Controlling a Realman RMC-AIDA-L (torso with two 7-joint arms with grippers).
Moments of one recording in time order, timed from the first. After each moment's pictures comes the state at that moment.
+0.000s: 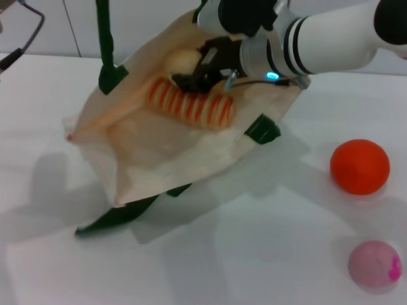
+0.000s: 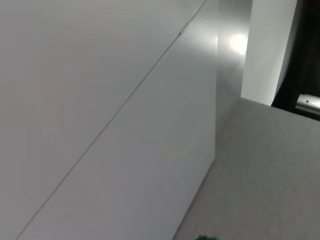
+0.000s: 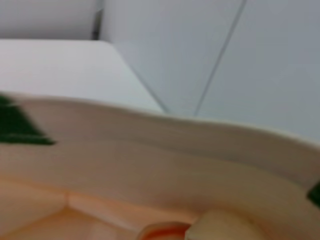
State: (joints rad) left arm -0.71 -1.88 0.50 0.33 -1.77 -1.87 1.36; right arm 1.09 2.04 -1.80 -0.60 1.27 0.54 -1.08
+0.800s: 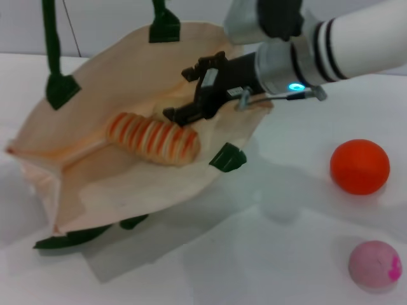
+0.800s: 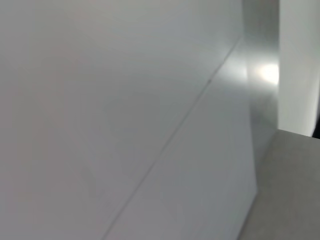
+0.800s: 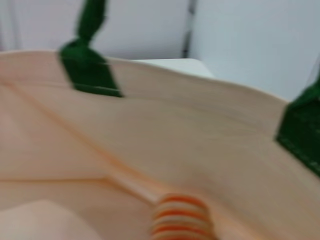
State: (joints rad) left arm -0.64 -1.85 0.46 0.33 -1.84 -1.82 1.36; right arm 0.96 2.03 -1.61 -0.80 1.27 0.94 -1.23
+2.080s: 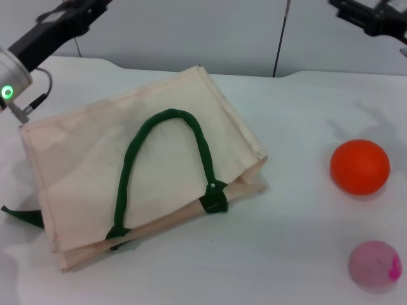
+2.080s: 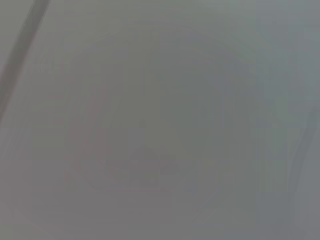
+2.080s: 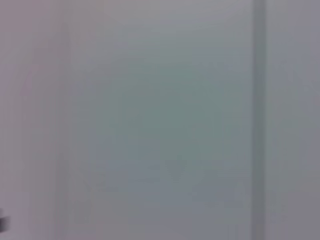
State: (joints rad) left arm -0.66 -1.99 0.40 0.31 -1.69 -1.25 1.92; right arm 0.75 2.03 -0.50 -0.41 1.56 1.18 -2.09
